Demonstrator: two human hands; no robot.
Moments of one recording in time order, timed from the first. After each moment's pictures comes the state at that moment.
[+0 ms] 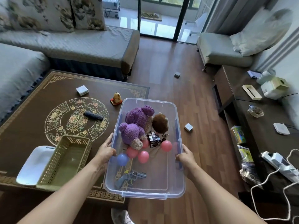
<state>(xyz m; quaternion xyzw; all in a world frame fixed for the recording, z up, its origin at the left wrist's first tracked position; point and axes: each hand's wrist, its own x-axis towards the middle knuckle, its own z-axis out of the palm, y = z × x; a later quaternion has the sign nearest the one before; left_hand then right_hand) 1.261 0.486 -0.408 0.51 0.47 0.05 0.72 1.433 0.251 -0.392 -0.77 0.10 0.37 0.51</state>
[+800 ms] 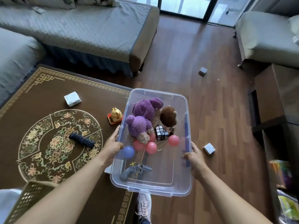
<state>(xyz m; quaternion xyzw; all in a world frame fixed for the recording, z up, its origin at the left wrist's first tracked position) 1.553 0.714 -0.544 0.51 0.51 0.03 0.69 1.743 0.488 -0.512 -0.75 0.10 0.43 0.50</state>
